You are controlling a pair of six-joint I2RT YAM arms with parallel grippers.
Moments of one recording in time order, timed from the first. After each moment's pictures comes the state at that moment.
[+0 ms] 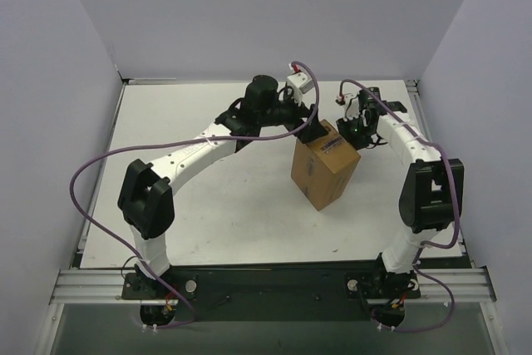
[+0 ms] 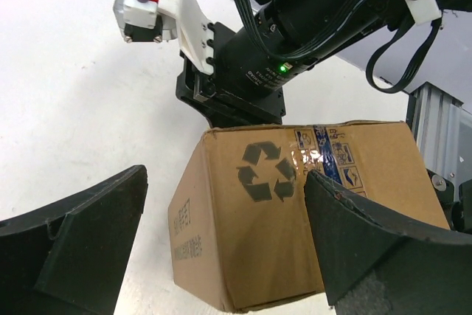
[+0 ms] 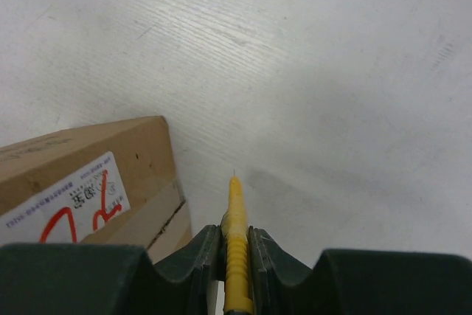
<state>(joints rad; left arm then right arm) -0.73 1.84 1.62 -0.05 0.47 -0.16 0.14 1.77 1.40 -0.79 -0.20 -0.25</state>
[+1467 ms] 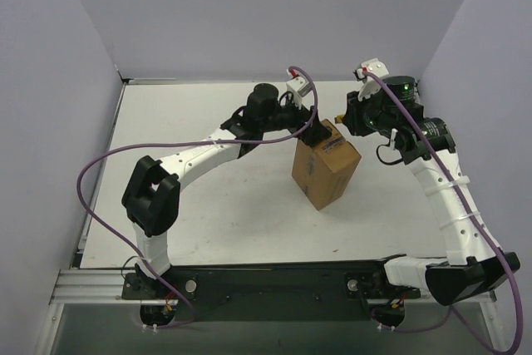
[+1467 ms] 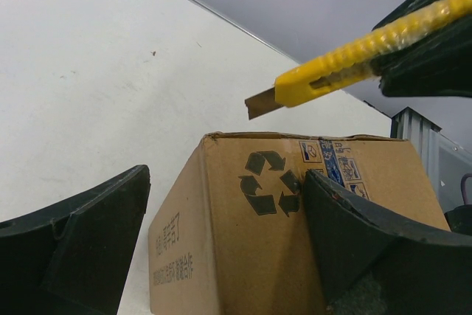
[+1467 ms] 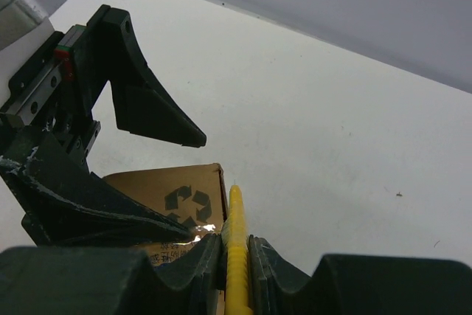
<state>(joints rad) -0.74 1.89 1.55 0.14 0.48 -0.26 0.28 1.25 1.46 -0.76 -0.11 -0.10</state>
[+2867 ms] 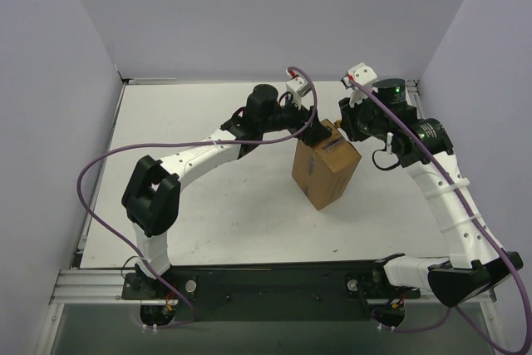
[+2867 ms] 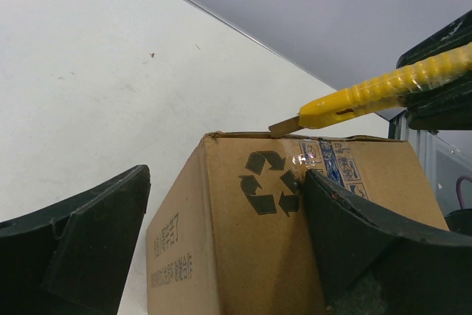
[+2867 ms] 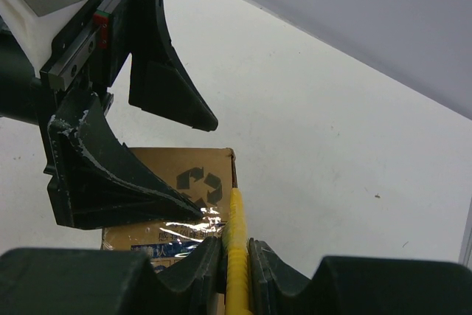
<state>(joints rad) -0.74 1.89 1.54 0.16 0.48 -0.28 0.37 1.25 1.50 -0.84 -0.01 -0.20</state>
